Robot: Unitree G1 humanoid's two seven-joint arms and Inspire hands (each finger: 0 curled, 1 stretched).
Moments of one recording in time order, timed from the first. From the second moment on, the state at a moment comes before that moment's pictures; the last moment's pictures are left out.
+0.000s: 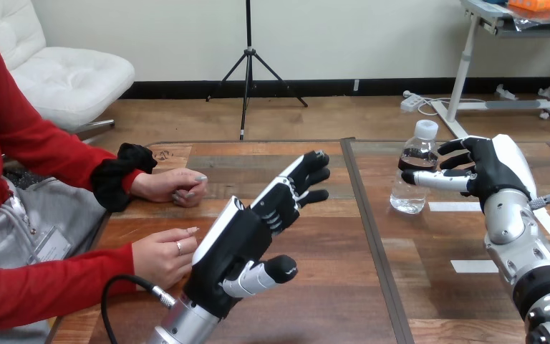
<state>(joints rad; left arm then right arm) -0.35 -0.05 0.10 1.10 -0.33 -1.23 -0.93 -0.80 -0.38 0.09 1.26 -0.31 -0.08 -0.23</state>
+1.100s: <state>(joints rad) -0.35 -0.05 0.10 1.10 -0.35 -1.22 -0.94 -0.80 -0.36 0.06 1.26 -0.26 -0.11 -0.27</state>
